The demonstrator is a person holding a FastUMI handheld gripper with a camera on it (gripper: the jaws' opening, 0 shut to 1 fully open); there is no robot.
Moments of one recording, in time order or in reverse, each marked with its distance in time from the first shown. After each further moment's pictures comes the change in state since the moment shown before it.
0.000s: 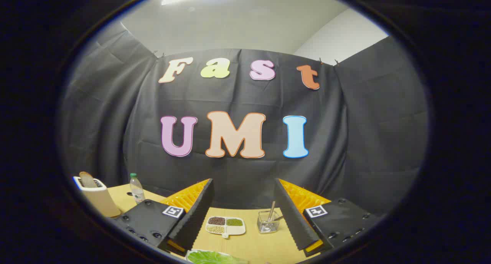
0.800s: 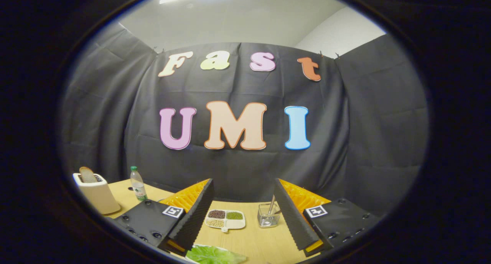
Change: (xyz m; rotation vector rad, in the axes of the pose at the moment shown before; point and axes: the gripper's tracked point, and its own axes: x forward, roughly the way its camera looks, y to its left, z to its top) arm 0.007 -0.007 -0.034 0.008 0.074 0.023
